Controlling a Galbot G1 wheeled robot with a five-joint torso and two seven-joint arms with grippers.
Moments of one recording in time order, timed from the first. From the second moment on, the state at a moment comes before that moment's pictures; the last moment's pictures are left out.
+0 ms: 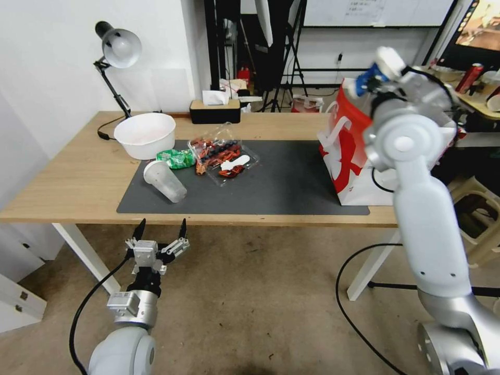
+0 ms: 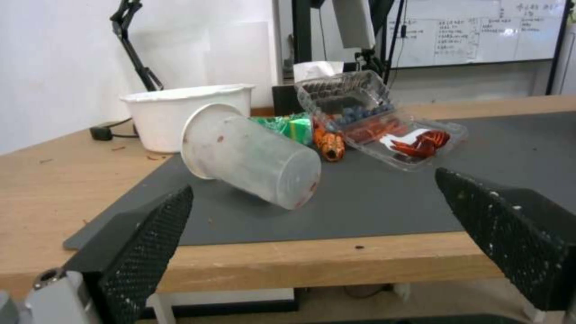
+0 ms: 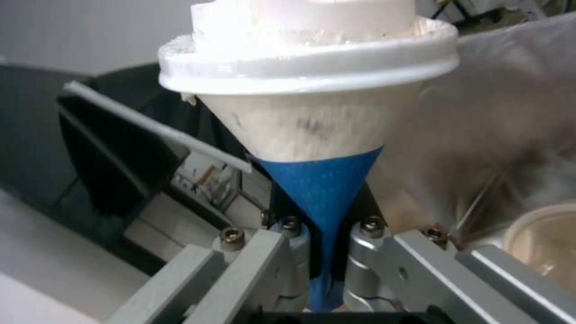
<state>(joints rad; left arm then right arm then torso) 1.62 -1.55 -0.61 -2.10 -0.08 -0.10 0.09 -0.53 1.21 0.48 1.90 1.25 -0.25 0.88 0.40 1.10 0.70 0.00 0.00</state>
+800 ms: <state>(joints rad) 1.63 -1.56 -0.60 -2.10 -0.06 -0.11 0.11 -0.60 1.20 0.54 1.93 1.30 -0.27 0.91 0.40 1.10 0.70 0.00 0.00</state>
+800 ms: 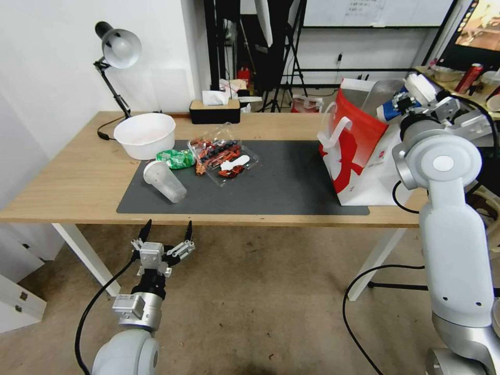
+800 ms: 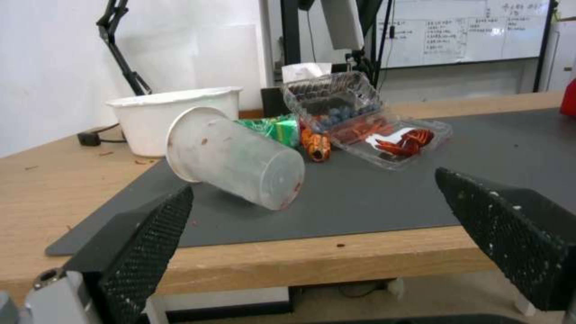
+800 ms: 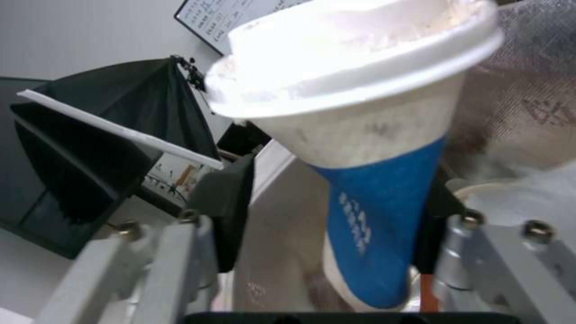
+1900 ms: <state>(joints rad) 1.63 -1.55 -0.60 -2.08 -0.06 -0.13 0.12 -0.63 1.15 0.51 2.00 1.21 -0.25 0.76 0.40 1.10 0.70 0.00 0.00</state>
